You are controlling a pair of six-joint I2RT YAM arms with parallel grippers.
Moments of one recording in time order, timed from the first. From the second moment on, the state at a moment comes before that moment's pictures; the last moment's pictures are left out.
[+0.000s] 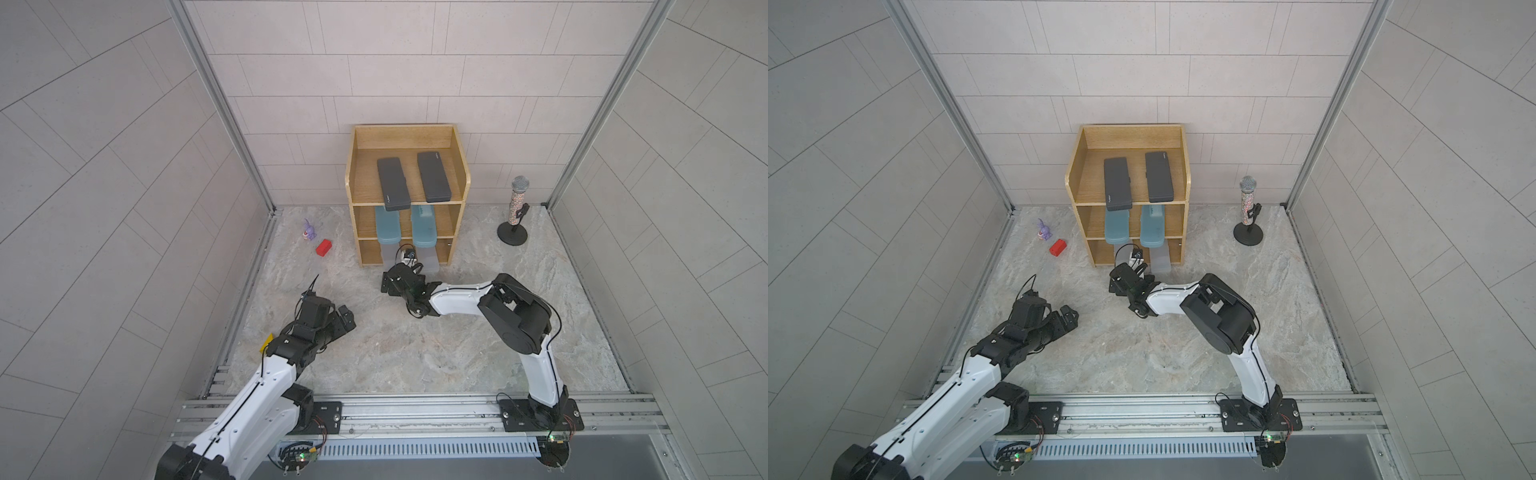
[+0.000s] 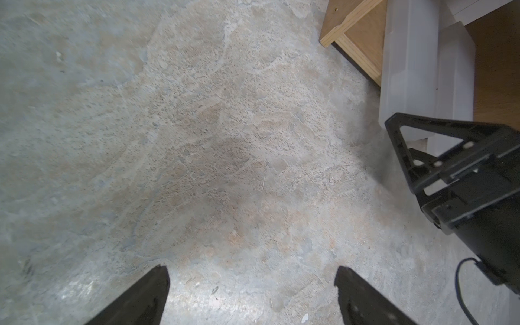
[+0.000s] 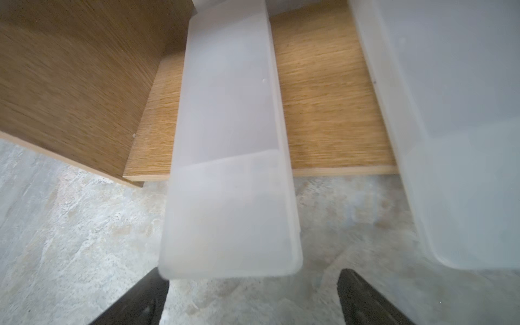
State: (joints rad) left arm -0.31 0.77 0.37 -0.47 0.01 -0.78; right arm 0.82 2.05 1.22 0.12 0.41 0.74
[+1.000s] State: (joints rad) left arm -0.31 0.74 0.37 -0.46 -0.03 -0.78; right arm 0.81 2.11 1.22 0.31 0.28 0.74
